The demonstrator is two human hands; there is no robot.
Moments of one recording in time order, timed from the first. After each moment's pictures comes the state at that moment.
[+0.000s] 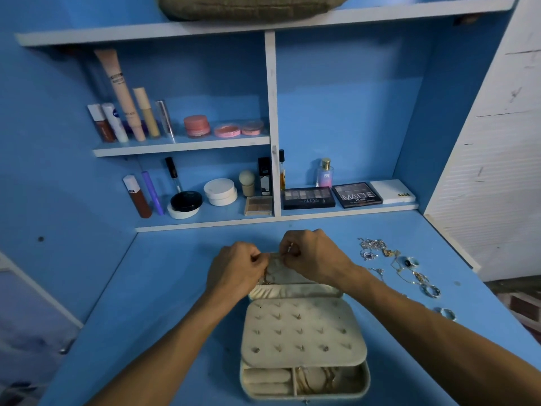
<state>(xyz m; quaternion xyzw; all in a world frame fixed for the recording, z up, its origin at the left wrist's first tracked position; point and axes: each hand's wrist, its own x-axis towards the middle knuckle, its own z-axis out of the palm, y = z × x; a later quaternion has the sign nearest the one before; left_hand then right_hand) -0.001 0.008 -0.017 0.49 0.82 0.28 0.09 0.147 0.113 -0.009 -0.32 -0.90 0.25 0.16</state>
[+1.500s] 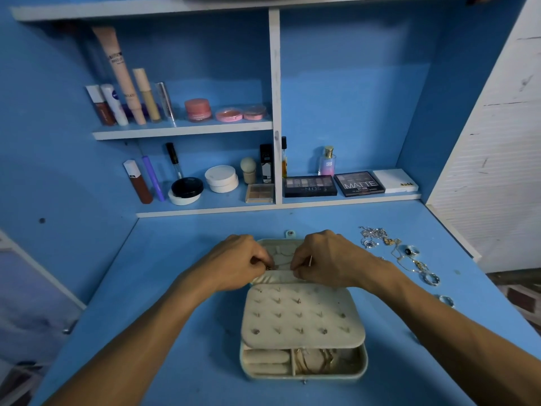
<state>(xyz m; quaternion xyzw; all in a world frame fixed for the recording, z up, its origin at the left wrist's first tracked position) -0.011 -0.009 0.008 0.66 0.72 0.11 0.17 0.178 0.098 0.006 -0.28 -0.94 0.20 0.01</state>
